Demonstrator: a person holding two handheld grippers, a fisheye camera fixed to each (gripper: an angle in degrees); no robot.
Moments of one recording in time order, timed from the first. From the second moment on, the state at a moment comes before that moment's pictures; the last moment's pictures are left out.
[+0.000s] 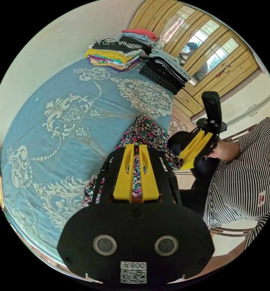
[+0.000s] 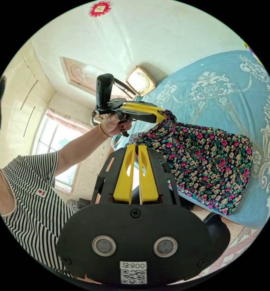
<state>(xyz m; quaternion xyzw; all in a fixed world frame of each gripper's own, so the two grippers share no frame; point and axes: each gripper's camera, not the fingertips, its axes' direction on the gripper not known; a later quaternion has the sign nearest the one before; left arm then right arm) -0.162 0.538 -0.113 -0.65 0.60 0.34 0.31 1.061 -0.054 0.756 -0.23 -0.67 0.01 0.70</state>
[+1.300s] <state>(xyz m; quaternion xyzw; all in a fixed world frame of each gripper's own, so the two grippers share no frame) -0.454 0.372 -0.017 -0.80 0.41 0.10 0.42 0.919 0.099 1.061 -0.30 -0.62 -0.20 0.70</state>
